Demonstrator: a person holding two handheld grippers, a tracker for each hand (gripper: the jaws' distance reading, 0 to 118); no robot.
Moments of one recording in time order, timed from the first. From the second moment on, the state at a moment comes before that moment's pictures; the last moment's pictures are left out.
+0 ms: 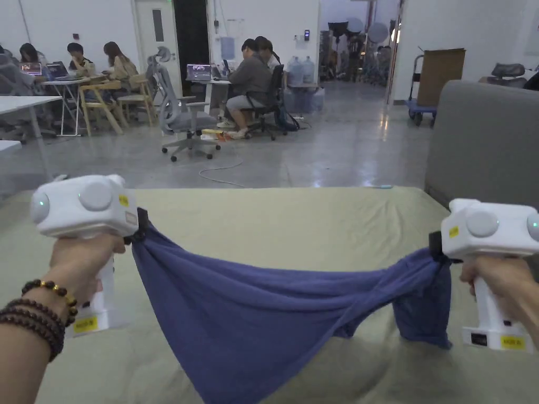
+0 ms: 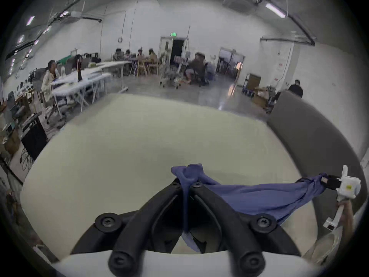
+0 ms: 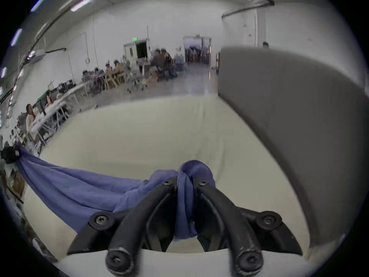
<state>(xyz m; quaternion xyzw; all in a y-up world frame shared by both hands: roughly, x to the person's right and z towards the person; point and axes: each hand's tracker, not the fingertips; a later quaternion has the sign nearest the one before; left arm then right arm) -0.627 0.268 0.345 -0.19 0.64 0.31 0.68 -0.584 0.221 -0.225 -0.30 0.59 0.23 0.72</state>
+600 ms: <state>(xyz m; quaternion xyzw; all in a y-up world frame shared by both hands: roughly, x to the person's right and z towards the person) -0.429 0.150 0.376 -0.25 0.63 0.26 0.69 -0.366 0.122 -0.183 -0.30 0.58 0.26 0.71</state>
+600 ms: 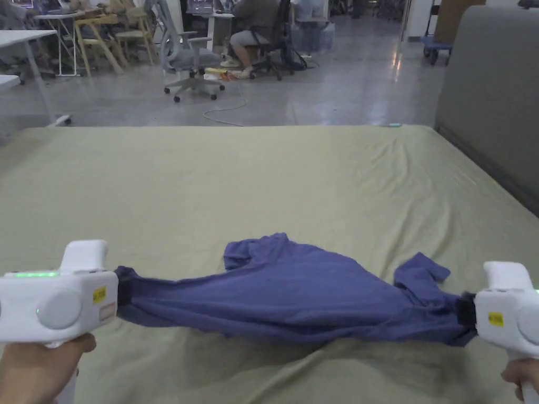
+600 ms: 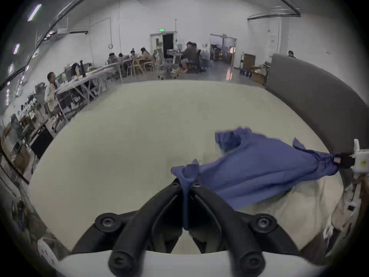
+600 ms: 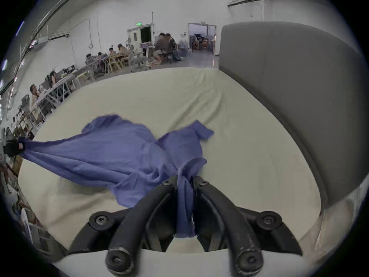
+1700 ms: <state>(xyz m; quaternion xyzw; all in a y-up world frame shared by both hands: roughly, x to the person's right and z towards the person) -0.375 0.054 0.398 -0.30 0.63 0.35 0.62 -0.311 0.122 -0.137 -0.28 0.63 0.31 0.66</state>
